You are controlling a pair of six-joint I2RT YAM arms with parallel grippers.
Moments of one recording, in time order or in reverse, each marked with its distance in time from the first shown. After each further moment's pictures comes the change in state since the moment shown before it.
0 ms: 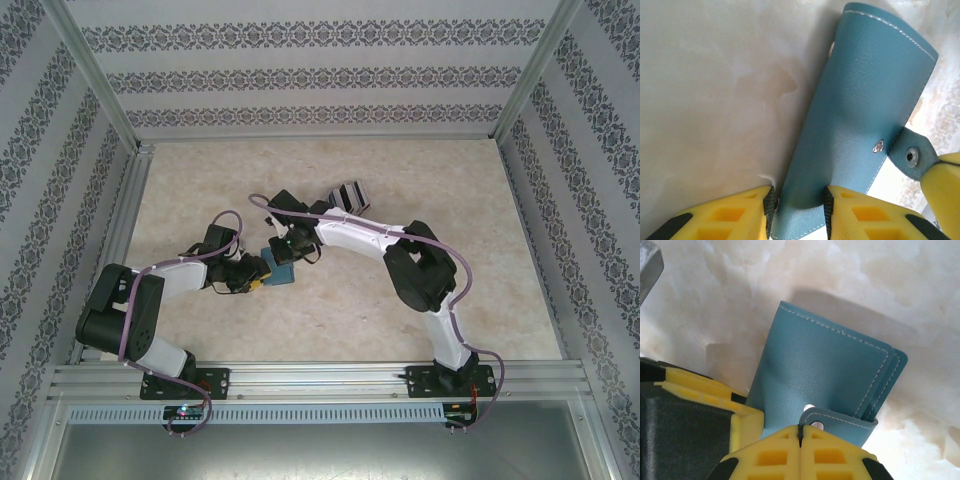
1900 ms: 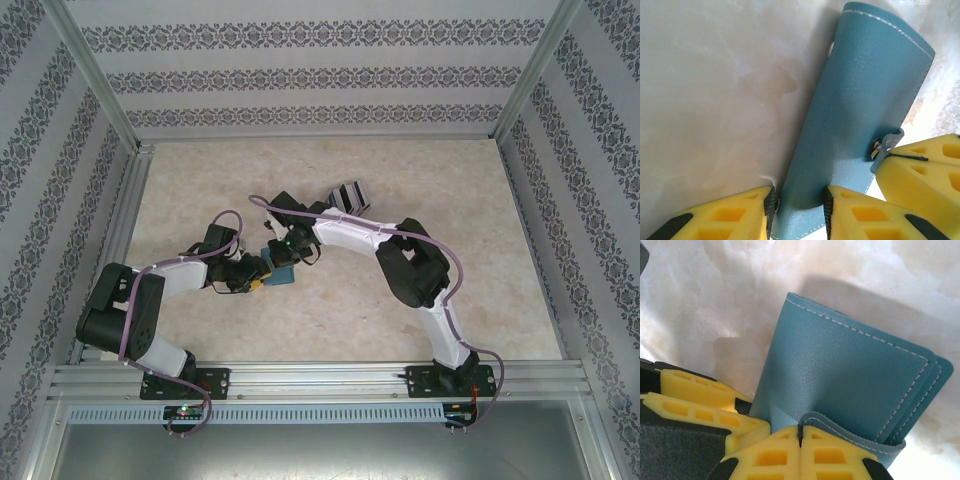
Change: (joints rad) left arm 0.000 0.007 0.005 -0.004 0.003 0.000; right arm -0.006 0.060 0.027 0.004 -0.097 0.004
